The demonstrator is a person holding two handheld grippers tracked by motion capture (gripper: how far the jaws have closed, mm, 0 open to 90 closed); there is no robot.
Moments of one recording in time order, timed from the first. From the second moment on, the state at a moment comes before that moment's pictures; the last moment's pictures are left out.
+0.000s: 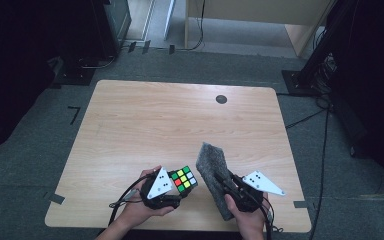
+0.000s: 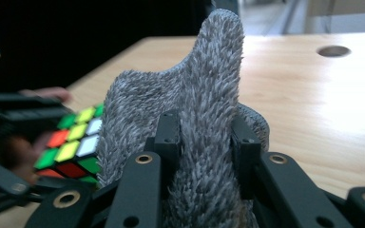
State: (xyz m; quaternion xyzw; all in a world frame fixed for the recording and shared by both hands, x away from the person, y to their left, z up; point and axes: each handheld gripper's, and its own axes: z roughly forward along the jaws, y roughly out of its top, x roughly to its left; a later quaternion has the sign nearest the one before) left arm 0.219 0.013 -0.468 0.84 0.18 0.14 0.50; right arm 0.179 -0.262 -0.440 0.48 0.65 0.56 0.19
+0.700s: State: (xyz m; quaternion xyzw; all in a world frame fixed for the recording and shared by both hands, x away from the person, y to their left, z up) left arm 0.210 0.018 -0.464 0.81 0.13 0.15 0.55; right arm 0.178 -0.255 -0.442 0.44 0.65 0.60 0.11
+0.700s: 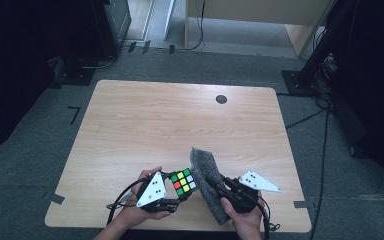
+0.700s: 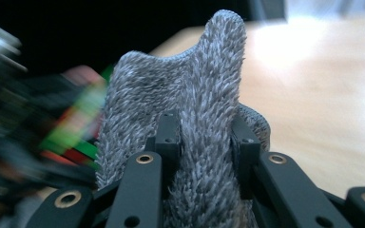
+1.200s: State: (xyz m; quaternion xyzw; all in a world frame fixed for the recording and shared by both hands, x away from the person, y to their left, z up) left arm 0.209 0.016 -0.464 0.82 0.13 0.16 0.54; right arm 0.178 -0.254 -0.442 0.44 0.66 0.60 0.12
